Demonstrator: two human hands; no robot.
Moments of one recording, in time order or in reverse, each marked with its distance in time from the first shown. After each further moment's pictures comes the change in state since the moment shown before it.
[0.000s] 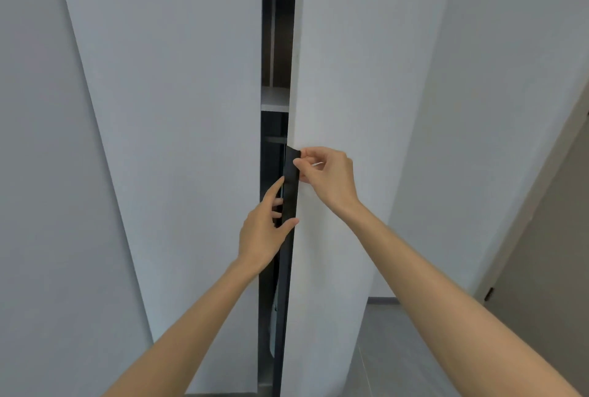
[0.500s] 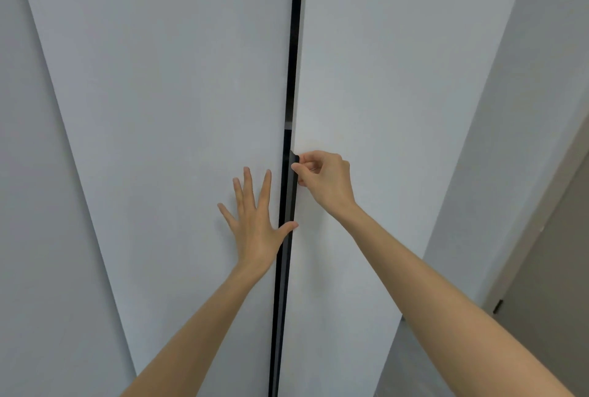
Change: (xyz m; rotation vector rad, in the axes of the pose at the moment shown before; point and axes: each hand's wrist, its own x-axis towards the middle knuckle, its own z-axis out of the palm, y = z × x) left_hand 0.118 -0.083 -0.013 0.401 0.122 0.047; right_hand 0.101 0.029 0.094 -0.116 0.039 0.031
